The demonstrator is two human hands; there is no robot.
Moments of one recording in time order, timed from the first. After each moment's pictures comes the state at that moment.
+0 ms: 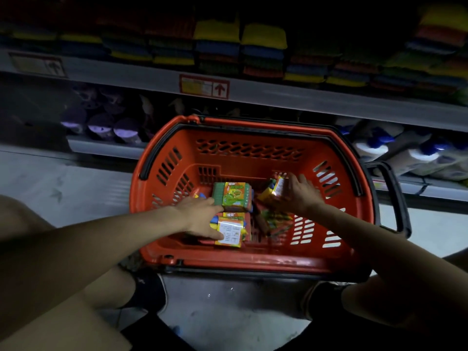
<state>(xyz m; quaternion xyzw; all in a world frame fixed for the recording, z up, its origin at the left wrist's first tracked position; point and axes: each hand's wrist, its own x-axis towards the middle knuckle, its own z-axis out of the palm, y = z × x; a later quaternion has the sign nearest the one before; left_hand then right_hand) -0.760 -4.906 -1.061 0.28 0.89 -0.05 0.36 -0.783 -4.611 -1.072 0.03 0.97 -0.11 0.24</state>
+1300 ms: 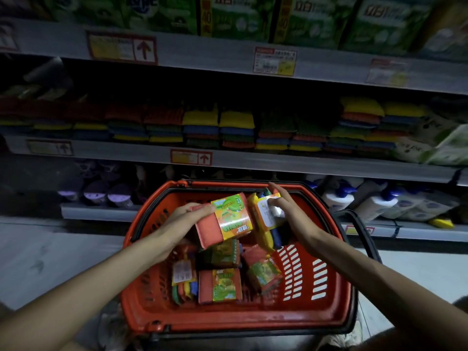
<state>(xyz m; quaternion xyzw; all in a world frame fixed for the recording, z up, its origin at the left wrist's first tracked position) -0.807 -4.902 -0.977 -0.13 0.73 0.63 0.23 -0.779 -4.638 -0.934 0.09 0.77 -0.61 0.17</state>
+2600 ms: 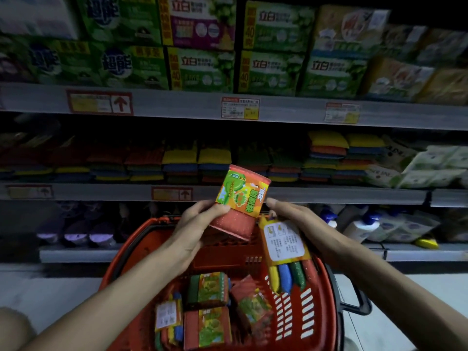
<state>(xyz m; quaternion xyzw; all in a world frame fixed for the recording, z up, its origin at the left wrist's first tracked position) -0.814 -4.829 -0.889 -0.07 0.61 0.77 0.17 -0.777 -4.596 -0.840 0.04 0.74 -0.64 0.20</state>
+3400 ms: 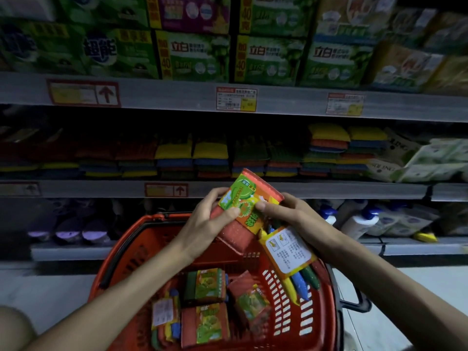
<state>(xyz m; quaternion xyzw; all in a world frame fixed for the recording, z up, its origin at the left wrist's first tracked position) -0.817 -4.817 -0.889 0.14 0.71 0.68 0.13 -0.784 -4.600 -0.841 0.08 0.72 -0.67 0.18</state>
